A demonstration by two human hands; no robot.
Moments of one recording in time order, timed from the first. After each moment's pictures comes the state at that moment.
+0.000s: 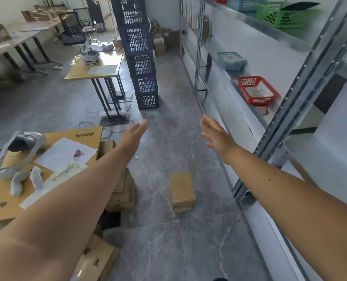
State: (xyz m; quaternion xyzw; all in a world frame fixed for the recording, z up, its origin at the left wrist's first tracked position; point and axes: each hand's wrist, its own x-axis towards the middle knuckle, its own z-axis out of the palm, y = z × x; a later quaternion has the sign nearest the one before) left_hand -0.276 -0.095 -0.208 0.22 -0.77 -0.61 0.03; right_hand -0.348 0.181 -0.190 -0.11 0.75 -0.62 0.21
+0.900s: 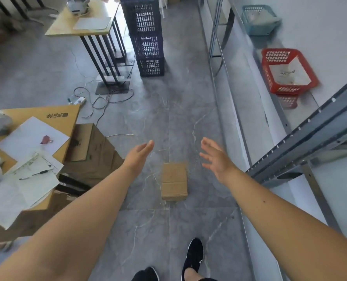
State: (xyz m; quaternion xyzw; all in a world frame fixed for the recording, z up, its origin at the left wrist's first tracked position) left_hand -0.423 -0.041 -0.369 0.34 -0.75 -0.57 -0.07; right_hand -0.522 0.210 -0.355 0.04 0.68 -0.64 0.36
